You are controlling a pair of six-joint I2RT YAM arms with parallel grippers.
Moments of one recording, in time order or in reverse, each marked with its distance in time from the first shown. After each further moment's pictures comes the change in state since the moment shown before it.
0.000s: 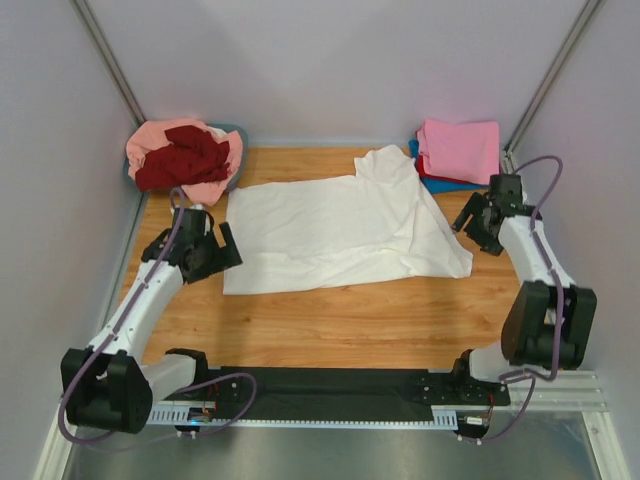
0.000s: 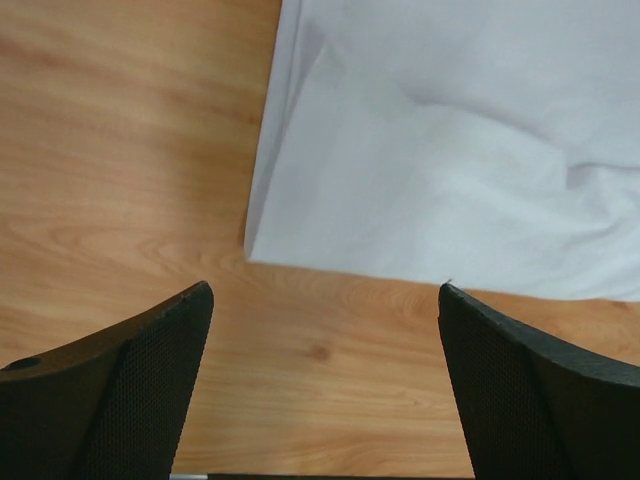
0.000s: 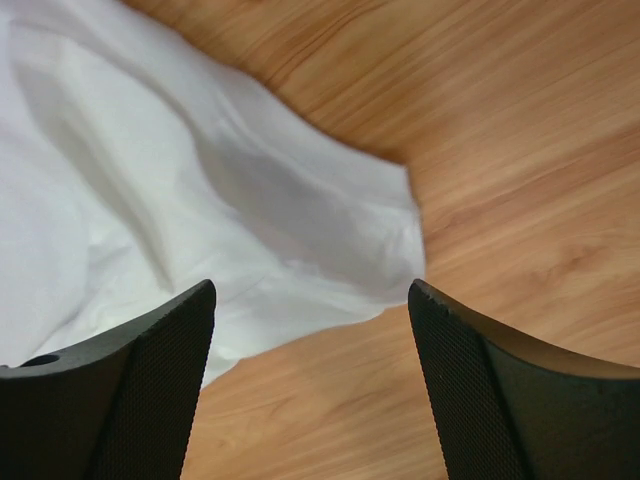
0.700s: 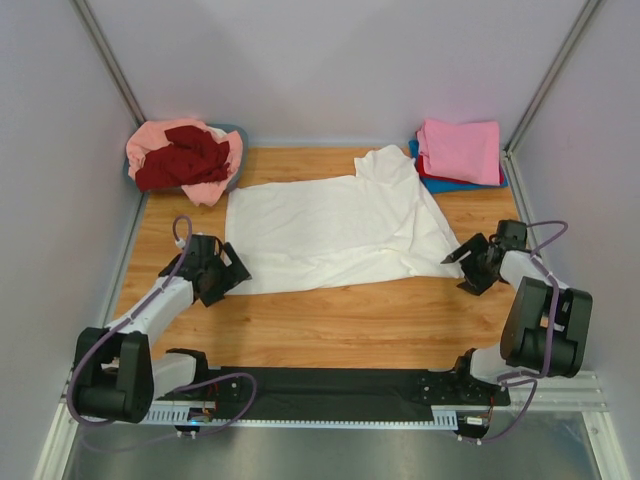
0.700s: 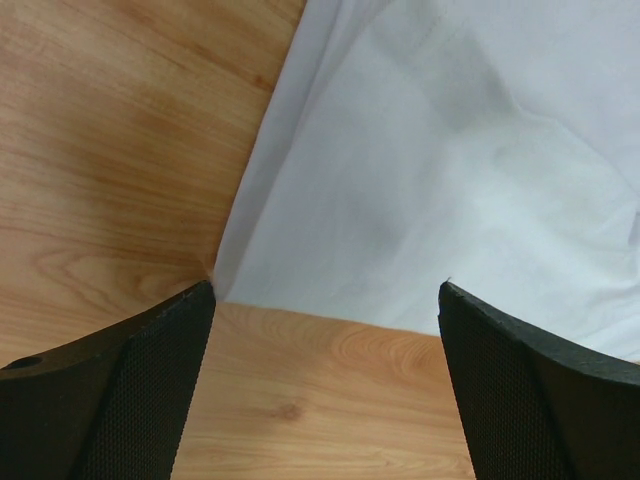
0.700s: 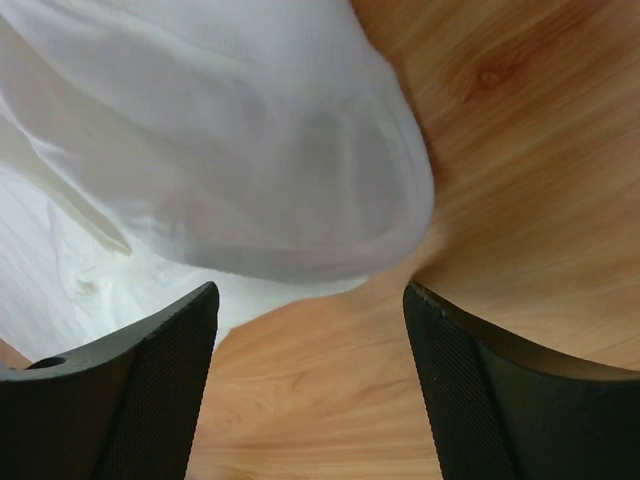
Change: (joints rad) left arm 0.002 0.019 -0.349 0.323 0.047 -0.262; right arm -0.148 -0.099 -0.453 0.249 -0.358 0.232
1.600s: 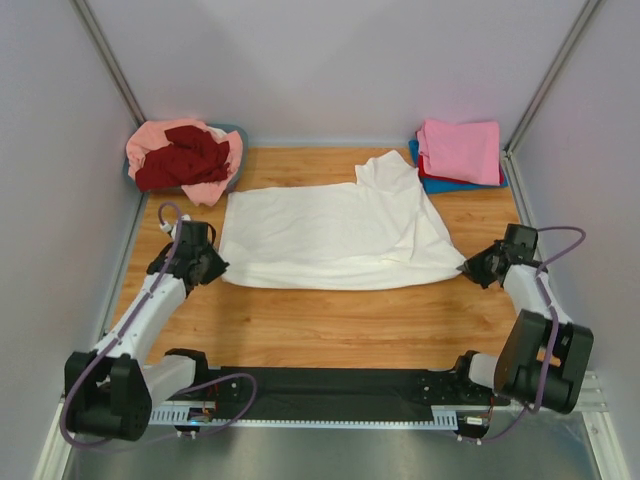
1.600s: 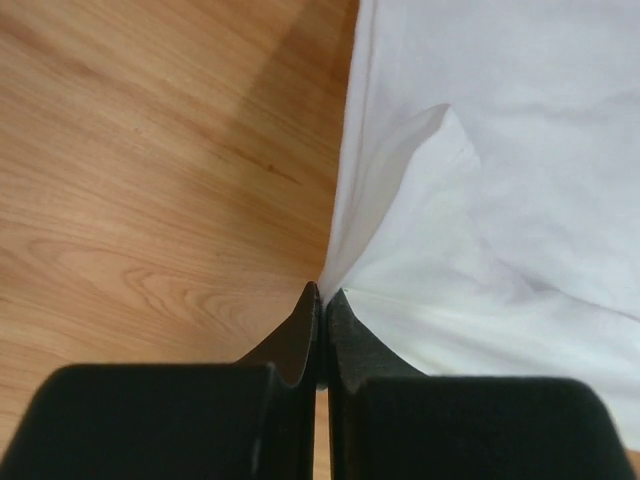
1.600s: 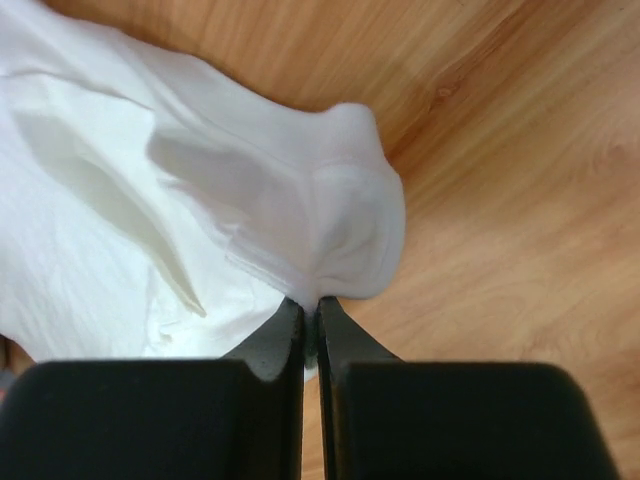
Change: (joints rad) left arm 0.005 -0.066 0.139 -0.113 -0.150 0.024; right arm -0.041 -0.144 -0.048 0.037 0.054 0.078
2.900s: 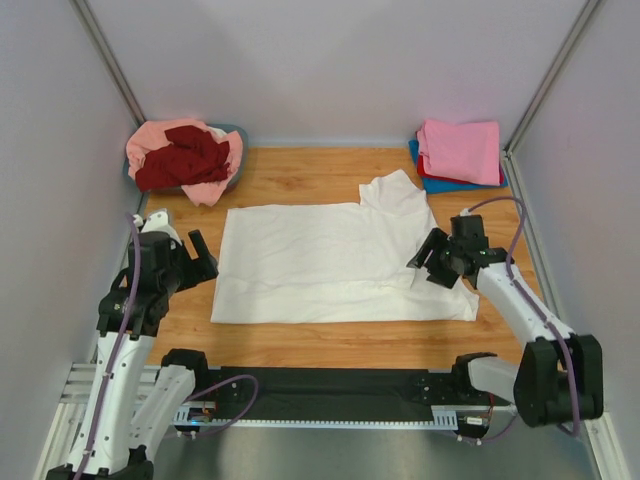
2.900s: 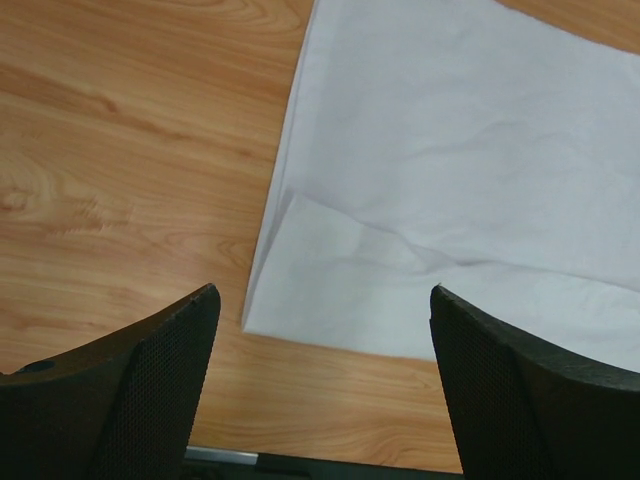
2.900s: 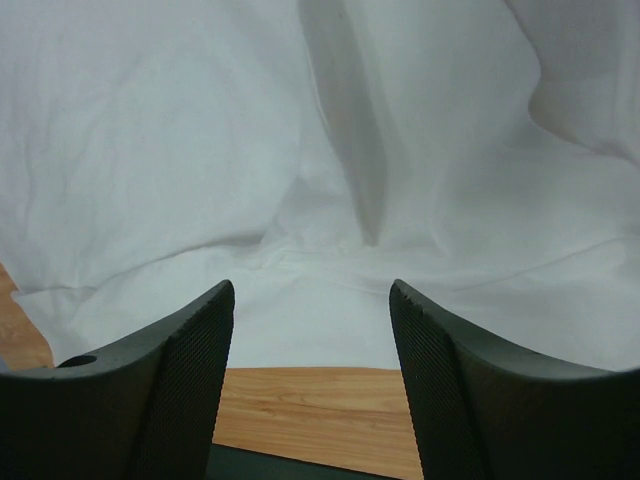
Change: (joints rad) left arm 0.021 -0.424 0.259 -0.410 0.025 0.301; right arm 0.442 -0.166 0.072 -0.177 0.047 -0.064
